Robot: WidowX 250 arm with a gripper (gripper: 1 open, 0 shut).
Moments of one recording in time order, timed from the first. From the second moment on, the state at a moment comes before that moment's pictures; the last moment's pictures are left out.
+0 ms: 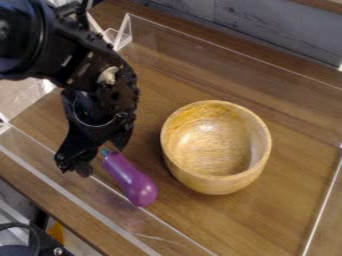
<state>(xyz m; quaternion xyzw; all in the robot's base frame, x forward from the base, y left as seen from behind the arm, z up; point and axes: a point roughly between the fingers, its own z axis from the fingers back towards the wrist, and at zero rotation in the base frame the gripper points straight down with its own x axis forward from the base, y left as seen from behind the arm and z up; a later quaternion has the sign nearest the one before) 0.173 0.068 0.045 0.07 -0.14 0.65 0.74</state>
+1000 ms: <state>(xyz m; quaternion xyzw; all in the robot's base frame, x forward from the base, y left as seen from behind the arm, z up) 0.184 0.042 0.050 0.08 -0.13 0.65 0.74</state>
